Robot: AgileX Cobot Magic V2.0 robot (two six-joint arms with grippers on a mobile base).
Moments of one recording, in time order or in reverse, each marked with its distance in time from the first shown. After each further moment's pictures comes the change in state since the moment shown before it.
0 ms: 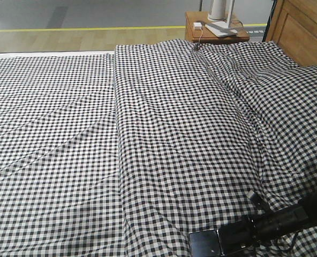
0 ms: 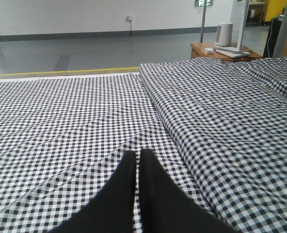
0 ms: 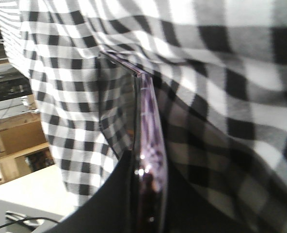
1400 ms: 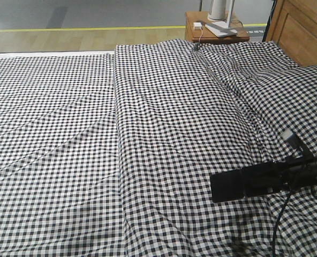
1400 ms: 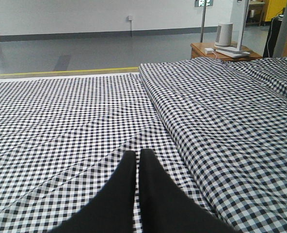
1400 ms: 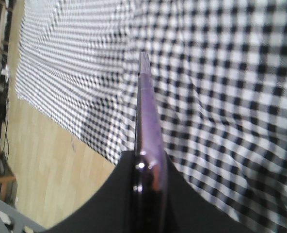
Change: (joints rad) left arm 0.000 0.000 0.000 0.000 0.000 0.000; right arm -0.073 -0.663 0.238 0.011 0.085 0.007
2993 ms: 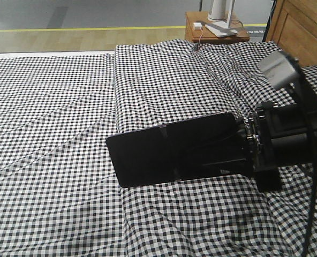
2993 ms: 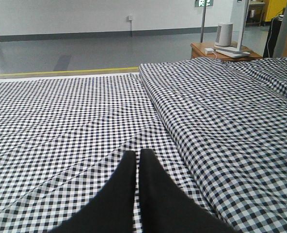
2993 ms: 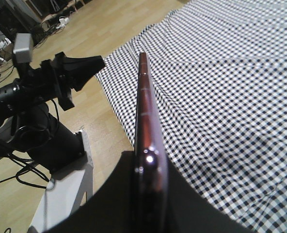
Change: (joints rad) left arm 0.000 0.000 0.000 0.000 0.000 0.000; right arm 0.548 -0.949 0.129 0.127 0.067 0.162
